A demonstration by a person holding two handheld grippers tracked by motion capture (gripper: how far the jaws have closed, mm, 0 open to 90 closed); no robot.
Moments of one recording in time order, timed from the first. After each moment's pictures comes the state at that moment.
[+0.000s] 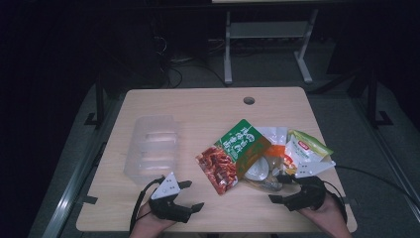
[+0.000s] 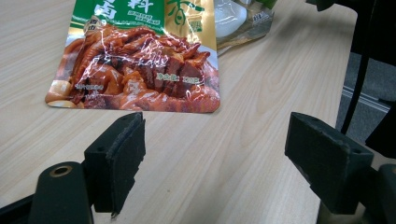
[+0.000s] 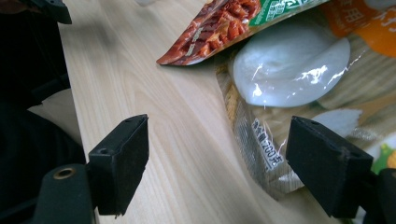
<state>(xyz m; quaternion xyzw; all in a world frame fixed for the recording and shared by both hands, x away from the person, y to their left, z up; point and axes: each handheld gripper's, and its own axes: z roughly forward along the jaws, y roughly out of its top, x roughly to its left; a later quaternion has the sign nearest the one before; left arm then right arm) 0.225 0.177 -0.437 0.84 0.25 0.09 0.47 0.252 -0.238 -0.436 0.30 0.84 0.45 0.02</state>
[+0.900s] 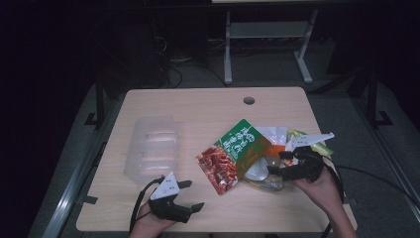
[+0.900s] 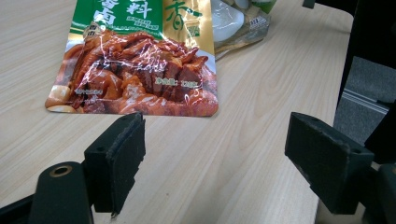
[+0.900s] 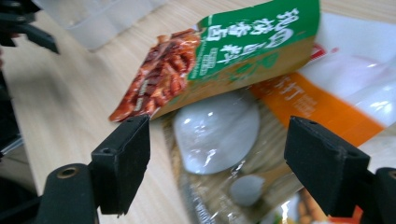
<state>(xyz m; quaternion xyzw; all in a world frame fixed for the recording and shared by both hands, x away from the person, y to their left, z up) 0.224 0.177 -0.435 0.84 0.24 0.09 0.47 0.300 -0.231 -0.391 0.38 0.82 0.42 0.05</state>
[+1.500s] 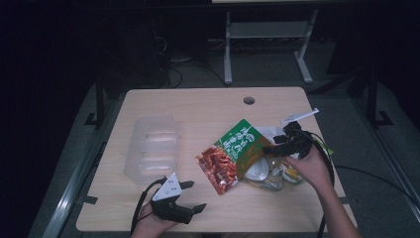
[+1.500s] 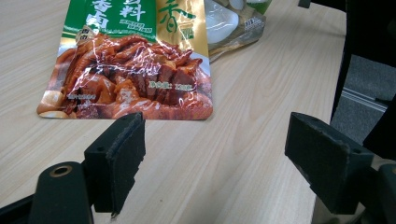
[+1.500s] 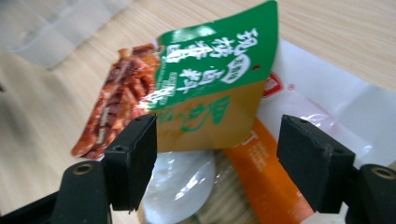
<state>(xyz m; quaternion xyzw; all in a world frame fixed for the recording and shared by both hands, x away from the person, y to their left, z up) 0.223 0.172 -0.435 0.84 0.24 0.09 0.48 0.357 -0.214 -0.374 0.42 0.83 0.36 0.04</state>
